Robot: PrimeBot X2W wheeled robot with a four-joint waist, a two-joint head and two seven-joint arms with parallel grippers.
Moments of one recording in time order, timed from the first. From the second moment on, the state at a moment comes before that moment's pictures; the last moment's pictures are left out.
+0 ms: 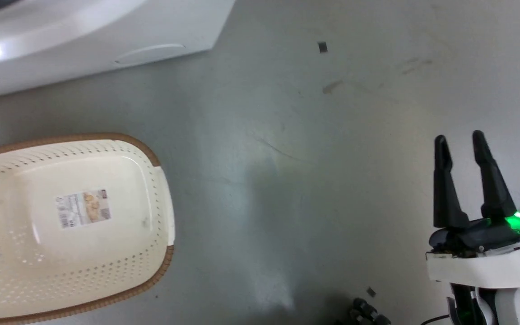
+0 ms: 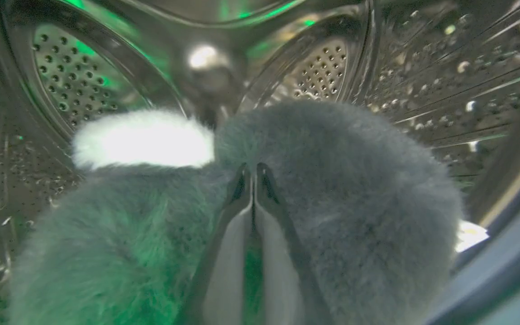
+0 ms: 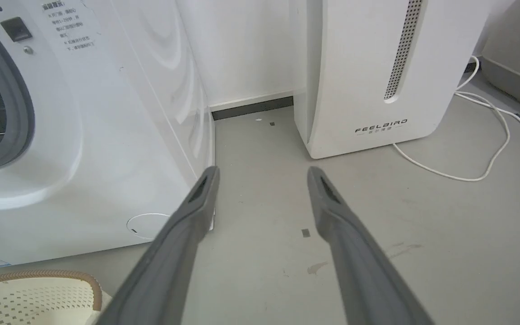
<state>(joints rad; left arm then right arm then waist) -1.19 0.65 -0.05 0.47 -0.24 -0.11 -0.04 -0.14 -0.05 0.04 -0.17 0.34 0.13 -0.26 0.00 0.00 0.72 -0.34</state>
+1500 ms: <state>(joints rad) -0.98 0.46 -0.30 0.72 -0.37 -0.07 -0.26 -0.15 -0.05 -0.10 -0.14 0.20 0.13 -0.26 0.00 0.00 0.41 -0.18</state>
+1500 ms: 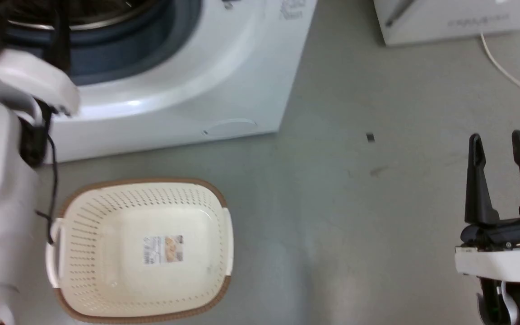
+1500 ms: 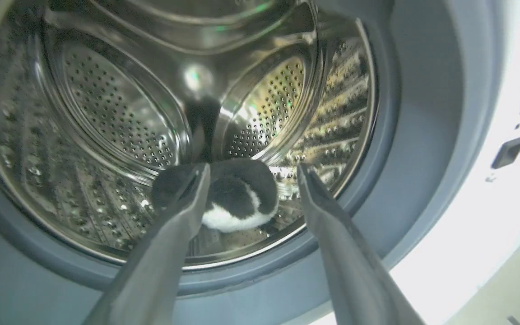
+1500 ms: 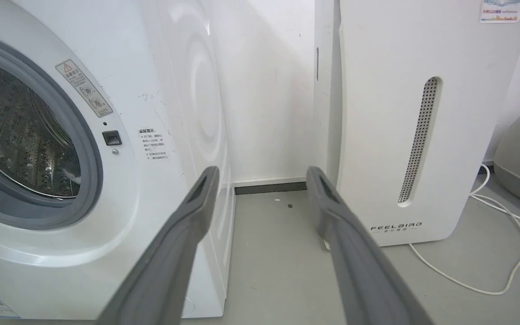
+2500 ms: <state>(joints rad) -0.06 0.16 -0.07 0.09 -0.23 0.01 -0.26 0.02 -0.05 -0.05 -0.10 0.16 0.13 -0.26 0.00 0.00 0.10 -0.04</state>
